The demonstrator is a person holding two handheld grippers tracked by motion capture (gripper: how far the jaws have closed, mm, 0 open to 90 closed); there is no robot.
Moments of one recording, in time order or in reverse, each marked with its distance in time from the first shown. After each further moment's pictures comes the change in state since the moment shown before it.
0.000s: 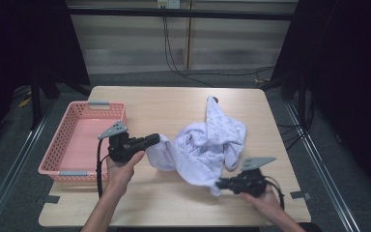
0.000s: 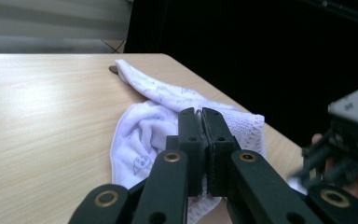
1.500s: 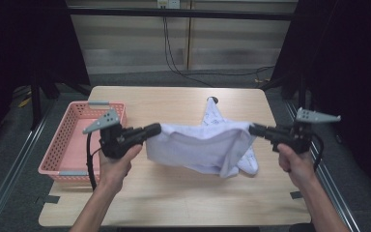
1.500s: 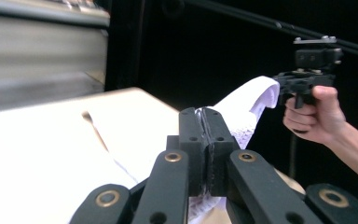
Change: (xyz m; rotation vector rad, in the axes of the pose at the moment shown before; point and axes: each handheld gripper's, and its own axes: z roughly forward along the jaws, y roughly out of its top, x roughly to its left) left arm -0.049 0.029 -0.030 -0.046 -0.091 0.096; right arm -0.032 0.084 -0.107 -0.388 -0.026 0.002
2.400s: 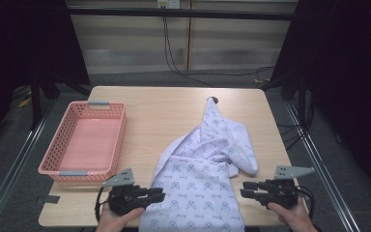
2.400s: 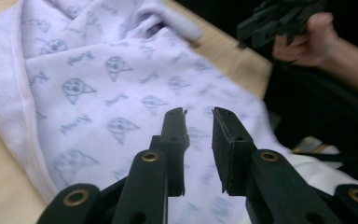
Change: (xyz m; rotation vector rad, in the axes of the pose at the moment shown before) left arm -0.012 -0.118 0.005 0.353 -0.122 -0.061; right arm 0.035 -0.124 -0.003 0.311 0.004 0.064
